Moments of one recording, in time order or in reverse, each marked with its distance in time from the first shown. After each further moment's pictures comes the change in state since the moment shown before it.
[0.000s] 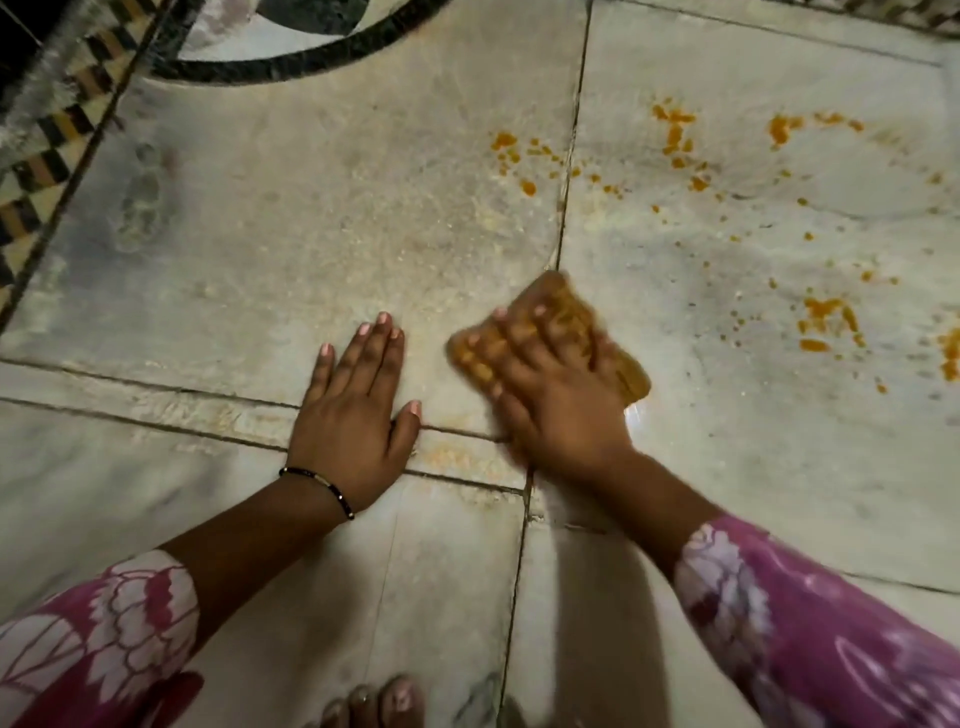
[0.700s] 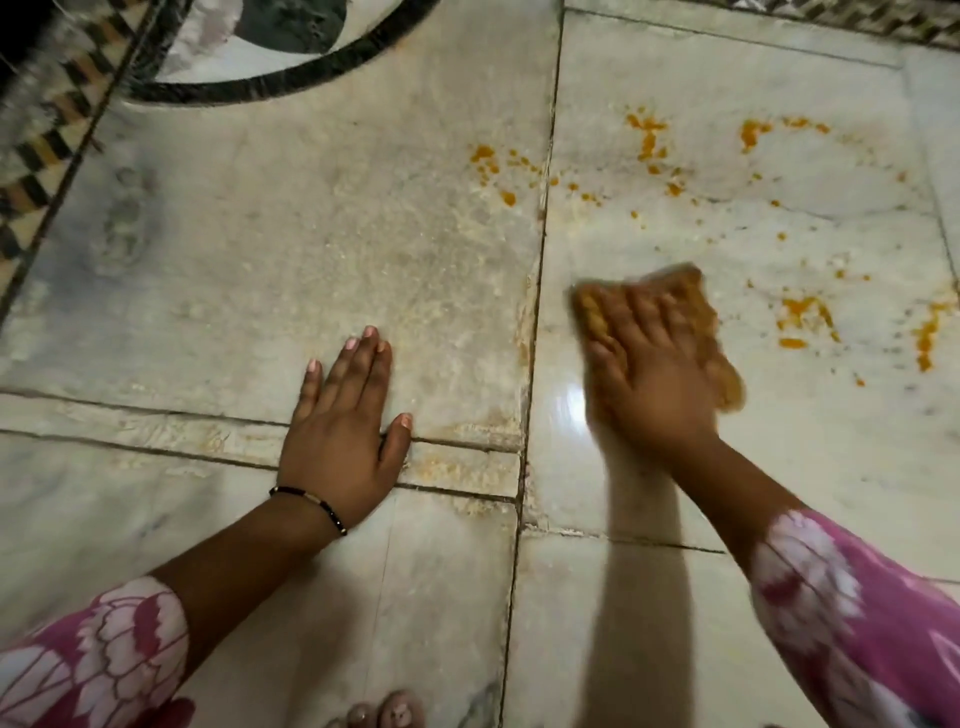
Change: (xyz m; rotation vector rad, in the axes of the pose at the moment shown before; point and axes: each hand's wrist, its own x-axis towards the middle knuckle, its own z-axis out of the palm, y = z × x) left_hand 0.000 -0.001 0.000 -0.015 0.008 -0.010; right_hand -0.015 0.071 -0.017 0.124 0.034 0.475
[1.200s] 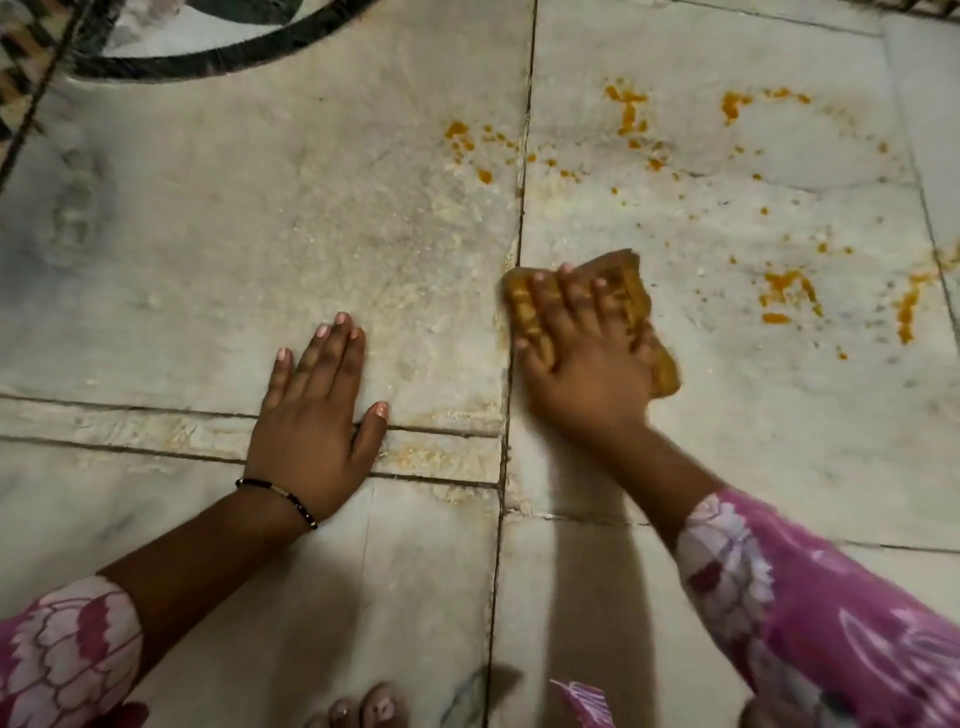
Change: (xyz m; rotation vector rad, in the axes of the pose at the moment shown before) left_hand 0.000 -0.003 0.002 0.008 0.000 0.031; right_hand -0.009 -0.039 0.015 -0.030 0.001 -0.033
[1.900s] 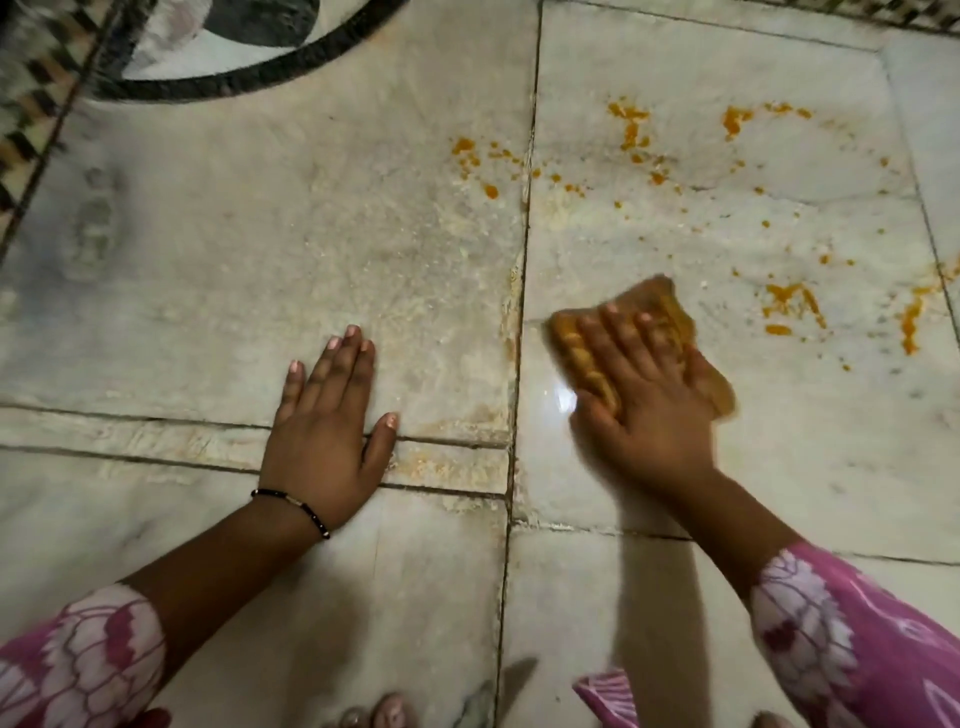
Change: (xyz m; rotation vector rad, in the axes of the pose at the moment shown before) left_hand 0.000 0.000 -0.001 -0.013 0.010 -0.005; right_hand -0.028 0.050 -0.008 -0.081 0.019 -0.084
